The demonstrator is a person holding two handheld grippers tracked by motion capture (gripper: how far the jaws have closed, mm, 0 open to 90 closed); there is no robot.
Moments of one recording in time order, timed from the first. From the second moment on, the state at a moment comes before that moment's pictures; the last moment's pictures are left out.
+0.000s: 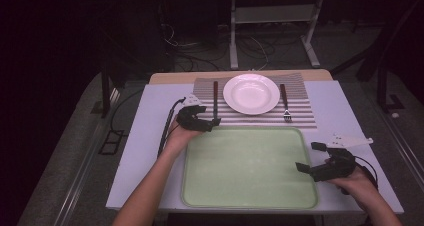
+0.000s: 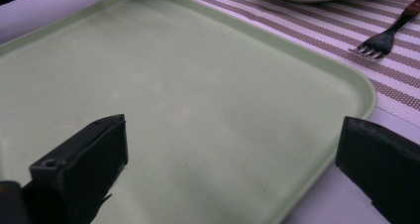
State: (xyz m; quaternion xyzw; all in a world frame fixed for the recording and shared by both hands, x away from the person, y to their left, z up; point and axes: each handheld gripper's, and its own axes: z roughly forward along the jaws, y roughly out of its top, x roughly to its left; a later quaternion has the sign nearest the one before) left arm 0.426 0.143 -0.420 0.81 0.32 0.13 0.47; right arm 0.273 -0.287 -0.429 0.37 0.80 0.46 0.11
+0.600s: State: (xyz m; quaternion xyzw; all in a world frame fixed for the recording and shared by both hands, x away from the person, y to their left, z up) left arm 0.456 0.136 -0.418 0.81 0.33 0.14 0.47; right arm 0.273 -0.288 -0.428 0.38 0.79 0.47 0.11
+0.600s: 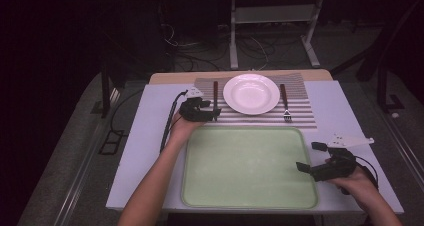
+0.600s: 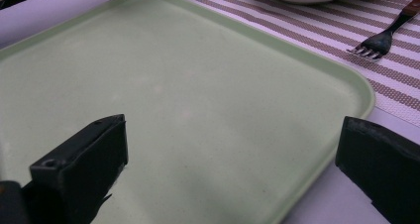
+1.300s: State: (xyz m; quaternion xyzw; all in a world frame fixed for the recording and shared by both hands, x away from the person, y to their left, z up) left arm 0.496 0.116 -0.429 0.84 0.33 0.13 0.42; right arm 0.273 -0.290 -0.428 0.38 0.79 0.47 0.11
